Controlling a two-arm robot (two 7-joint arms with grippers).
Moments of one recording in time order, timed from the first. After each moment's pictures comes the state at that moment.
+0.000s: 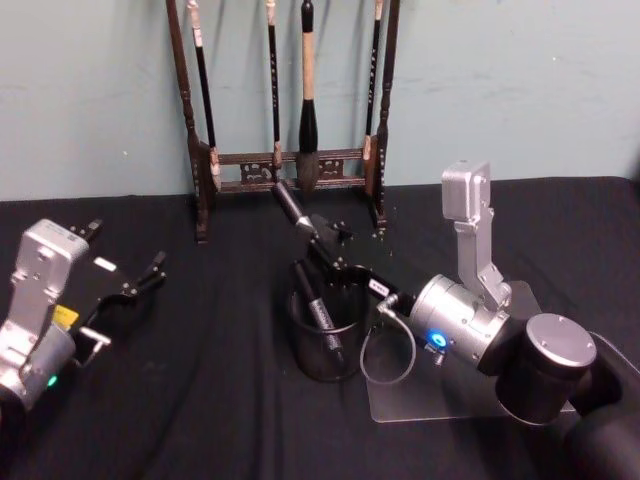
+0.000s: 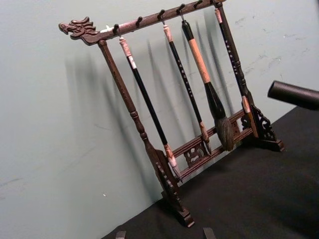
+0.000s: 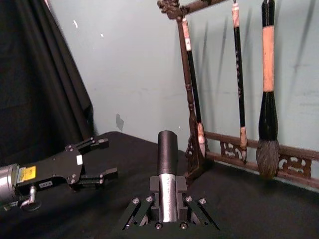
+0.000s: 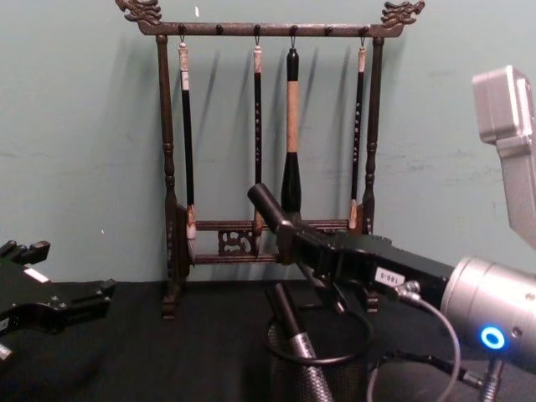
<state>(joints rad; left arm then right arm) -0.20 0.60 0.45 -1.41 -0.25 -0.12 0.03 0.35 0.22 -0.45 -1.27 0.52 -0.03 0.50</state>
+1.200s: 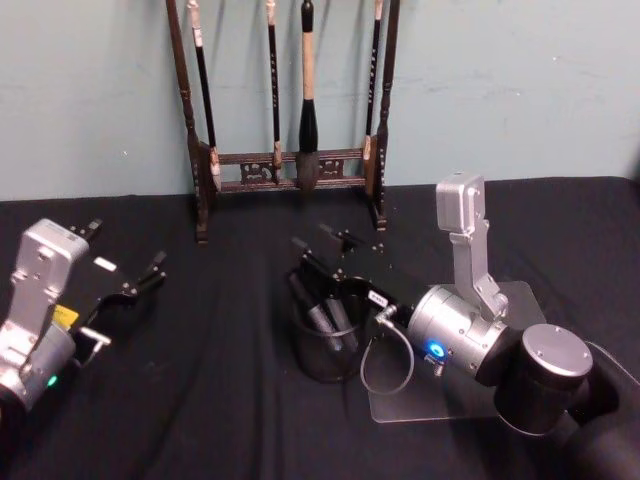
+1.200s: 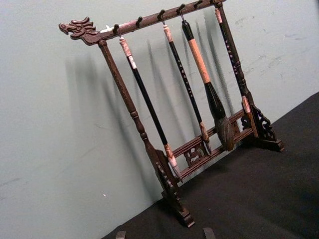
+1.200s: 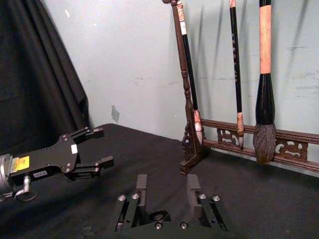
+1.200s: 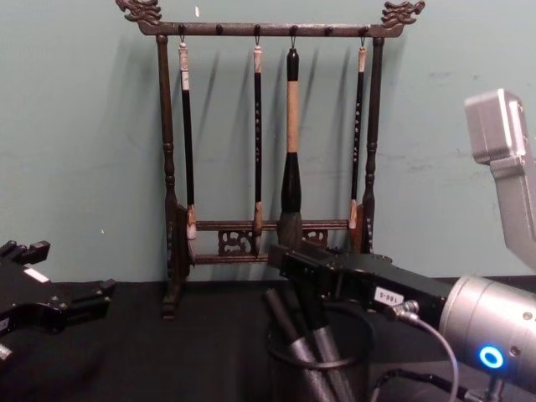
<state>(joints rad) -0.20 0.60 0.45 -1.41 -0.25 -0.12 0.03 0.34 0.23 -0.46 -1.26 0.51 -0.03 0.48</state>
